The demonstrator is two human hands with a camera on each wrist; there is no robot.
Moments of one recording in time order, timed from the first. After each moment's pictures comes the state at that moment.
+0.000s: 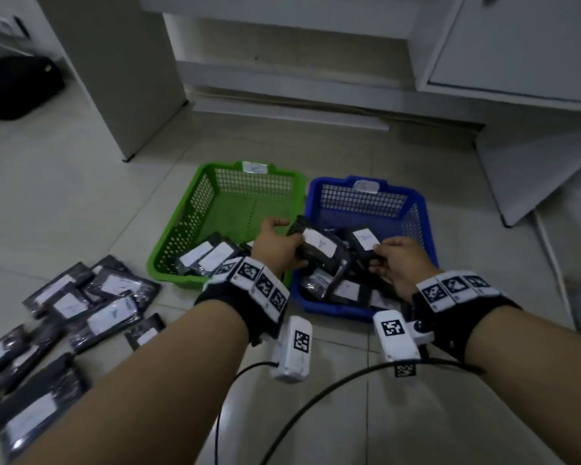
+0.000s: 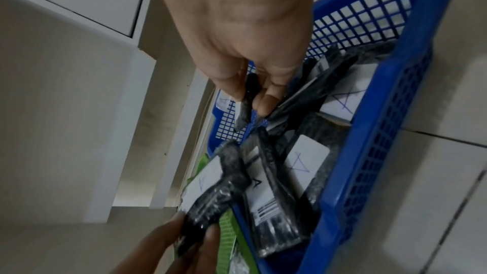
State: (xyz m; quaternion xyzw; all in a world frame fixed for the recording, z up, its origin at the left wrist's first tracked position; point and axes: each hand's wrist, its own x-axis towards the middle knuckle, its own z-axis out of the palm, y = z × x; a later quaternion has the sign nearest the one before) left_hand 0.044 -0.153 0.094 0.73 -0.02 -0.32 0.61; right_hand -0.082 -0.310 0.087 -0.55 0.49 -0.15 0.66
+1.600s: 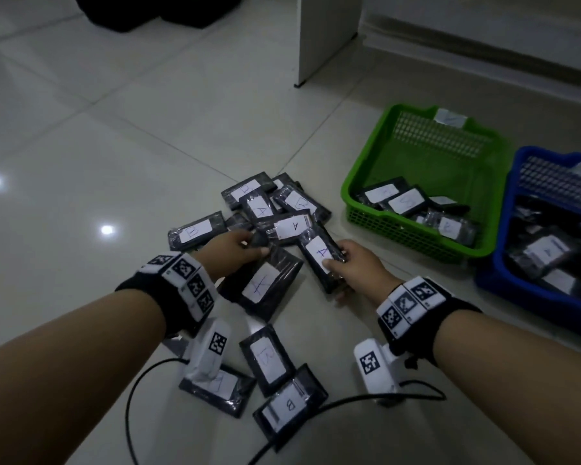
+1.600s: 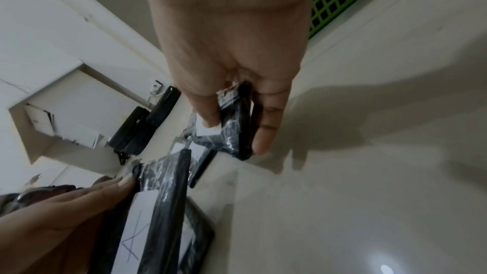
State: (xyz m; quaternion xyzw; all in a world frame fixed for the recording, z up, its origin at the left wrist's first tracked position) left_hand 0.108 0.245 0.044 0.88 -0.02 -0.31 0.36; right_hand 0.026 0.018 0.013 -0.78 0.23 0.13 0.57
